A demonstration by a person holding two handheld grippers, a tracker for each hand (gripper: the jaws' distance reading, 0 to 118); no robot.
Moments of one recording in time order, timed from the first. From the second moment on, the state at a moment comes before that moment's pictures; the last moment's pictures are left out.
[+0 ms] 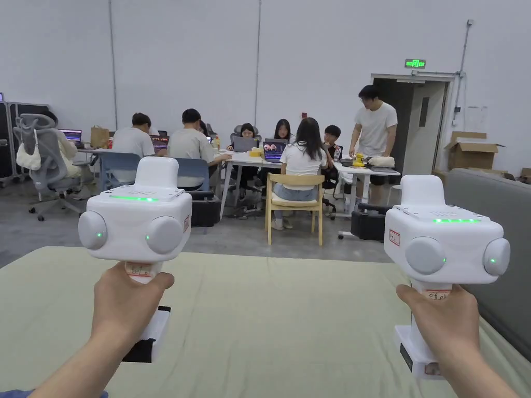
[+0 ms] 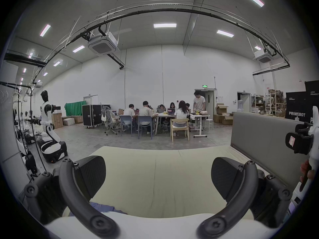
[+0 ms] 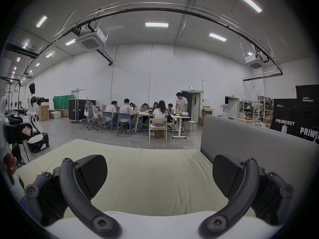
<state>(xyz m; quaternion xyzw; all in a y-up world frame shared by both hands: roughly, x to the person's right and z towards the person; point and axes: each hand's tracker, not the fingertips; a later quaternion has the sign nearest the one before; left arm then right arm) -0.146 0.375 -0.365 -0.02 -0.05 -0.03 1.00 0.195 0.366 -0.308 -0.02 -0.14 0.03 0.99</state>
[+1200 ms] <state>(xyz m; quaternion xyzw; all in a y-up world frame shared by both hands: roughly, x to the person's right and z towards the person) -0.152 0.375 -0.362 -0.03 -0.05 -0.02 1.00 0.203 0.359 -0.310 -0.04 -0.14 0.02 0.99</state>
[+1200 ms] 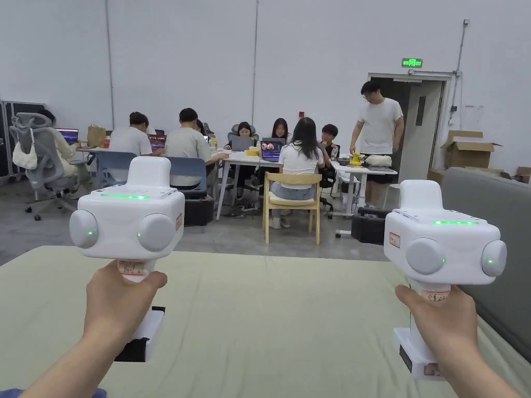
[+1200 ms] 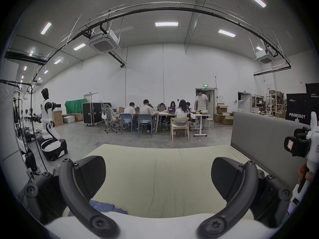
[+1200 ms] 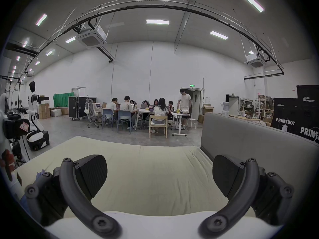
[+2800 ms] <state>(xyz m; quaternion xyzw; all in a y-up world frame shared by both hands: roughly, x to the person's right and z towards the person) -0.154 0.362 -0.366 -0.04 -0.05 -0.02 1.00 0.209 0.354 -0.308 -0.04 -0.15 0.01 0.99</state>
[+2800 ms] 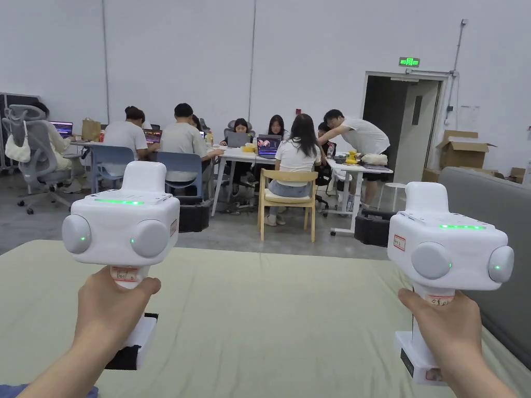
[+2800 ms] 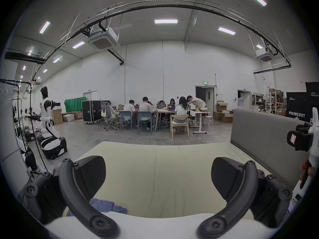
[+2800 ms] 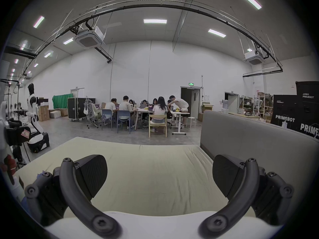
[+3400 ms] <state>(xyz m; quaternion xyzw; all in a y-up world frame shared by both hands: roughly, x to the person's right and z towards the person) -0.141 0.360 -0.359 -0.05 -0.09 -0.04 0.99 0.223 0.326 -0.293 -0.05 -0.10 -0.04 0.99</state>
